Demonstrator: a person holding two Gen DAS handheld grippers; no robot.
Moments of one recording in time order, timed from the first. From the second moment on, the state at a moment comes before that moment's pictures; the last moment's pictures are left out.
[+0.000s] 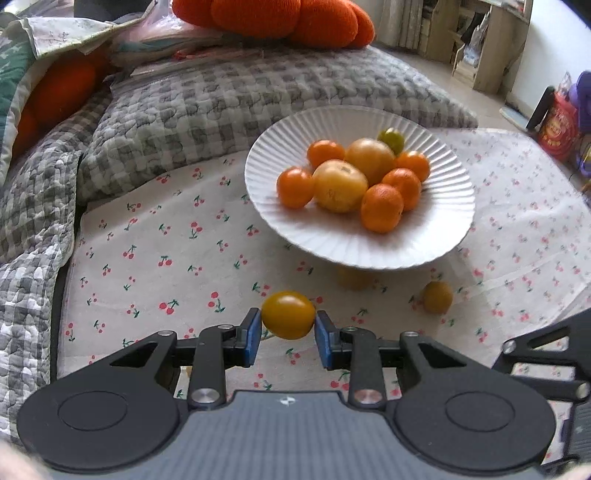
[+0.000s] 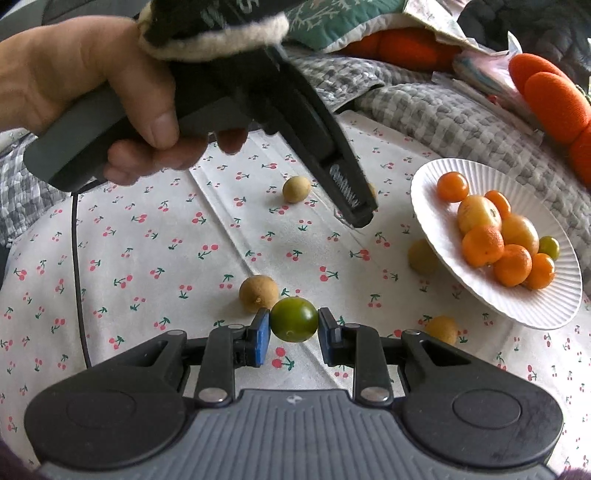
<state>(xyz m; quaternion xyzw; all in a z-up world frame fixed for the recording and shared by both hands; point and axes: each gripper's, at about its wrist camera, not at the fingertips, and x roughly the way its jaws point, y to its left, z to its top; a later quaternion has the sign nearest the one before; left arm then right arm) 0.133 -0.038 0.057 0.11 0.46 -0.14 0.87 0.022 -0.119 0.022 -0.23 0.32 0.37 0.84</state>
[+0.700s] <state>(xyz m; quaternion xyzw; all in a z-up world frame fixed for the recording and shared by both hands) 0.131 -0.044 0.079 0.06 0.41 -0.16 0.89 0.063 -0.159 0.062 -0.13 0.29 0.30 0.90</state>
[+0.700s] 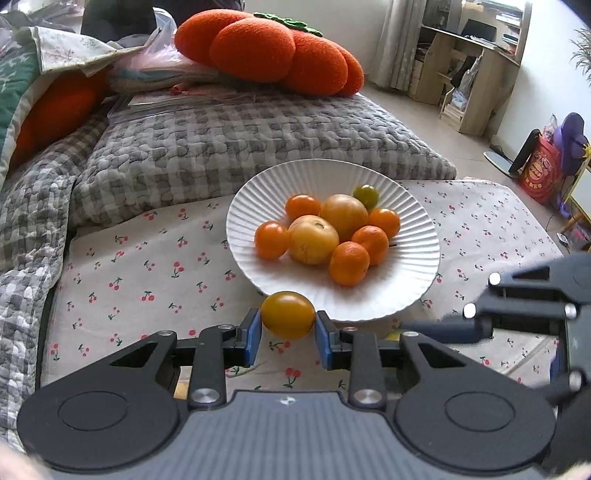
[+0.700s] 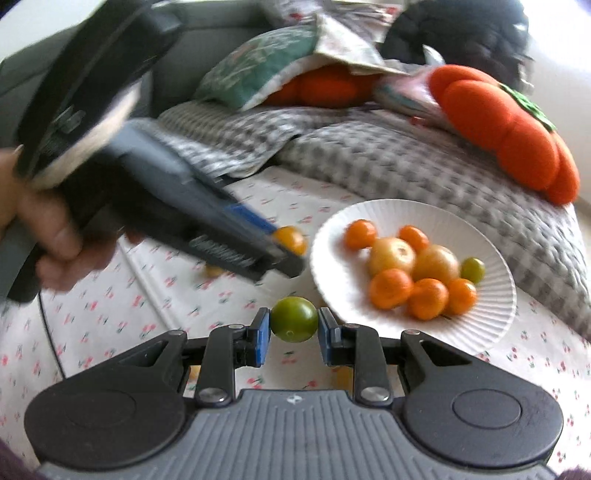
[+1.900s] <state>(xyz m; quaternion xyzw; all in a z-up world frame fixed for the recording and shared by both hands) 0.237 -0.062 0.066 -0.04 0.35 -0.14 0.92 0.194 -0.221 0.083 0.10 0.28 0.17 0.94</state>
